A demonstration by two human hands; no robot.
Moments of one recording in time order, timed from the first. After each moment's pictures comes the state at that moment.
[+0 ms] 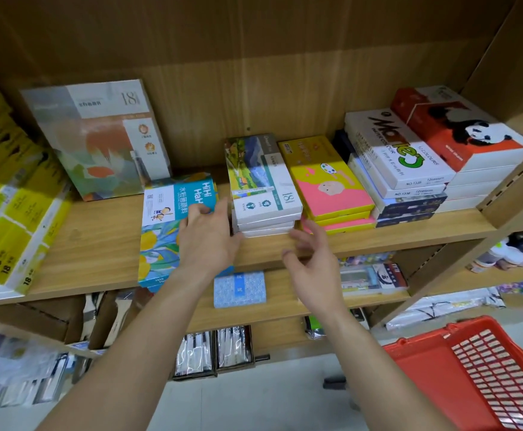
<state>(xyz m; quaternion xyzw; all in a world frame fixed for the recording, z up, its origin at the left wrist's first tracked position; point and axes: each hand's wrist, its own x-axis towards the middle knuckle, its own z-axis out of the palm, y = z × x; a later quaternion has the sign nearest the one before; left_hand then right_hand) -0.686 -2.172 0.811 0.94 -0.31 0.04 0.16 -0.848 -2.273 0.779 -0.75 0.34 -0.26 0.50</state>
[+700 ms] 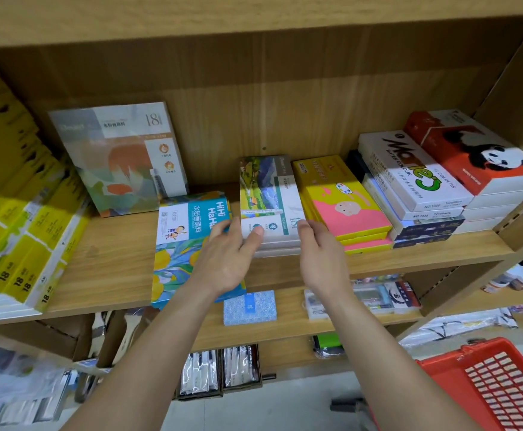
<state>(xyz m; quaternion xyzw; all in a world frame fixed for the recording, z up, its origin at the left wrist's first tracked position) -0.672 -2.159 0.815 0.89 -0.33 -0.15 0.28 -0.802 -2.285 0.815 -0.77 0.36 -0.25 0.47</state>
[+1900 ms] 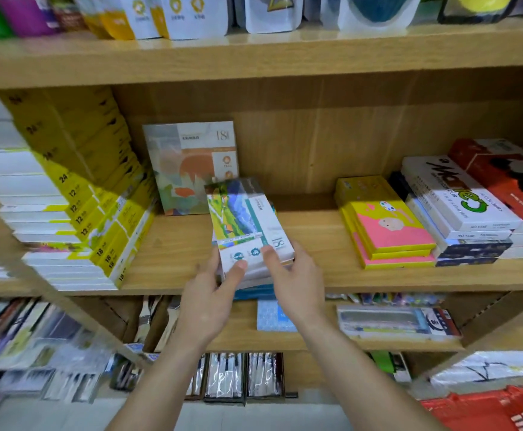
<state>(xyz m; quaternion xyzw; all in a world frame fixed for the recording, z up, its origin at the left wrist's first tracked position) -0.699 -2.030 0.825 0.83 -0.22 -0.05 0.51 -0.768 -2.172 0.833 -0.77 0.29 -0.26 0.51</state>
